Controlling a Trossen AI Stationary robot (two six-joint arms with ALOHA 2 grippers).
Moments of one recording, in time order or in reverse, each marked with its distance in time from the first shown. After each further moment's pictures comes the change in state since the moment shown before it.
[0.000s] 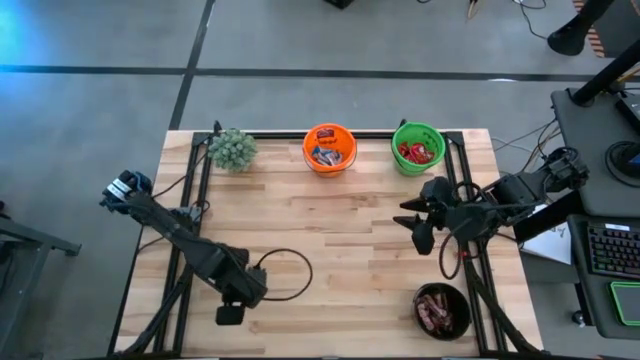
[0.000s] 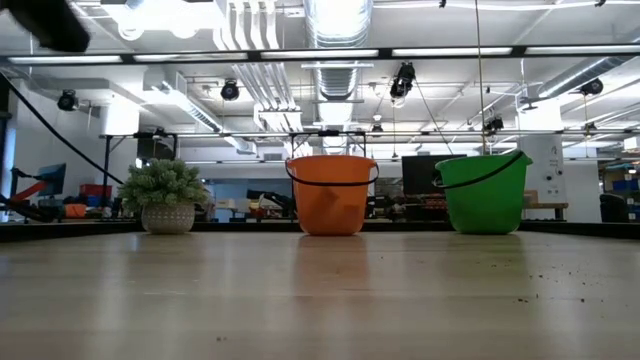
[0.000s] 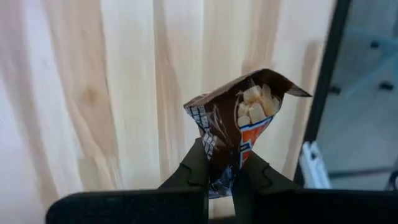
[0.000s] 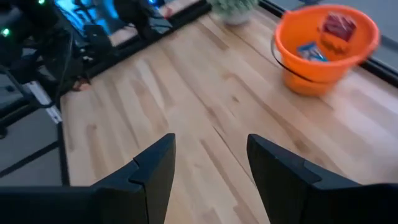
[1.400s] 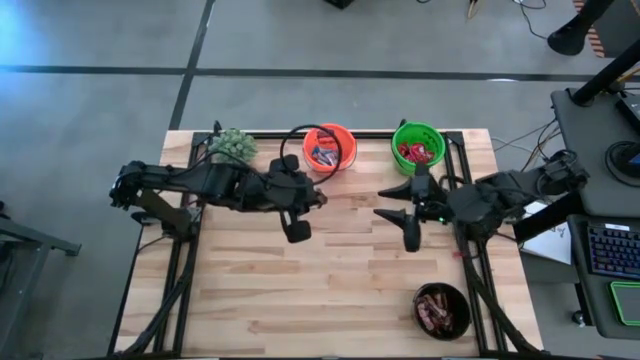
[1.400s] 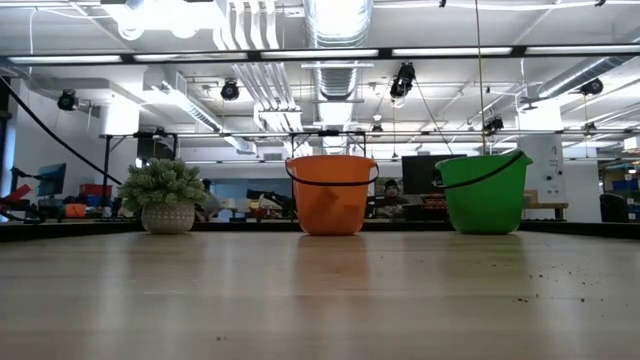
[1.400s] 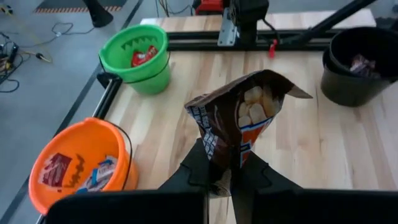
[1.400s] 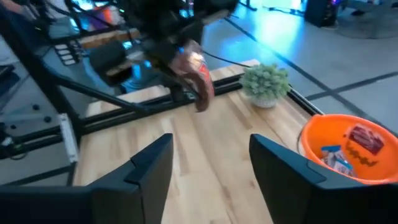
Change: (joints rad) left arm 0.464 0.007 0.491 0.267 -0.570 0.577; right arm -0.087 0.031 0.007 0.426 -0.019 -0.465
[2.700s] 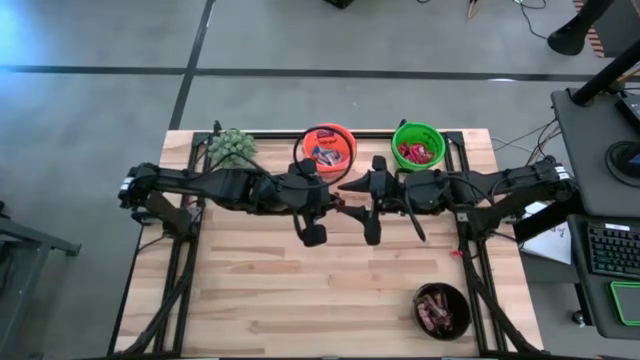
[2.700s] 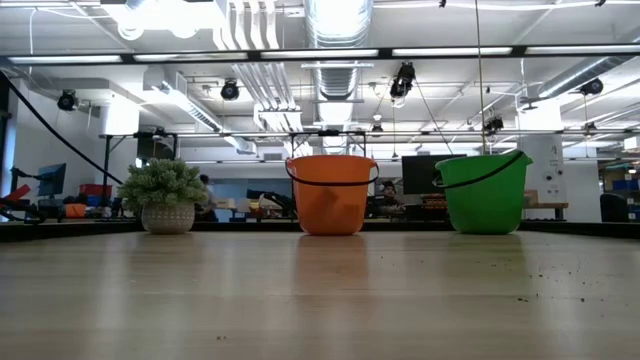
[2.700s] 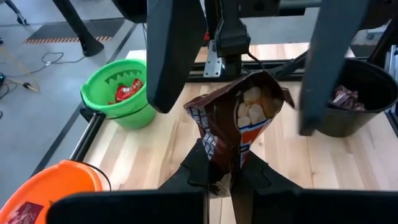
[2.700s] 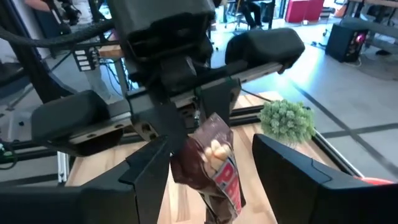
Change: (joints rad) left arm 0.006 0.070 -0.002 0.202 0.045 0.061; right arm -0.197 0.184 0.001 0.344 -0.244 -0.239
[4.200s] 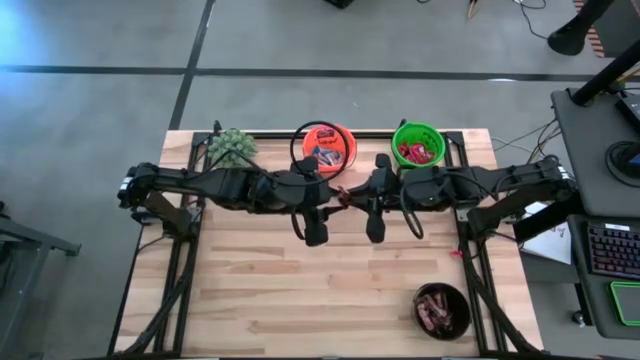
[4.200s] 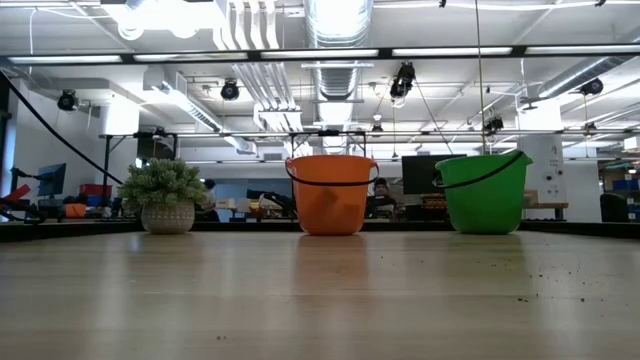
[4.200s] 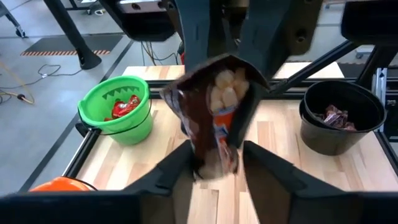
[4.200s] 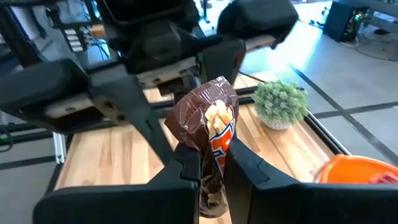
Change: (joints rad) left arm 0.001 -0.005 0.002 0.066 0.015 0.004; right arm -0.007 0.005 0.074 -0.162 -0.005 0.038
